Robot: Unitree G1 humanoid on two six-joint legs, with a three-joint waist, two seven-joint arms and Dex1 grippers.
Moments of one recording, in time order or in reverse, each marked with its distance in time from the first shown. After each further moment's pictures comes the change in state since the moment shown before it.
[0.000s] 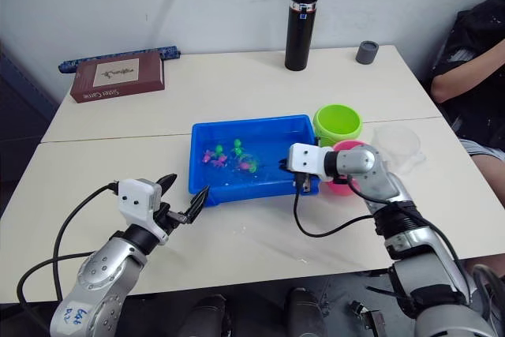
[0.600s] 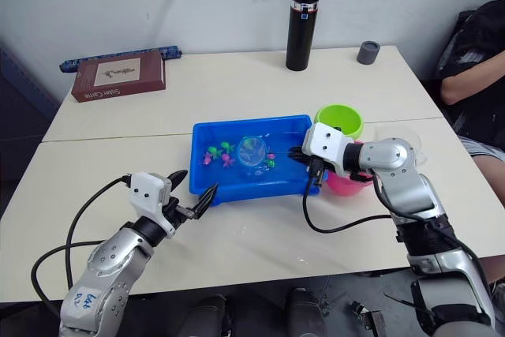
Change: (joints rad) left arm -0.076 0.004 -0.024 0.080 -0.003 -0.001 -0.052; right arm 0.162 -0.062 -0.126 -0.496 0.187 0.528 -0.008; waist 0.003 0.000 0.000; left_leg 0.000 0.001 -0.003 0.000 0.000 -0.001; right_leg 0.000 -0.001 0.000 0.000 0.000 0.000
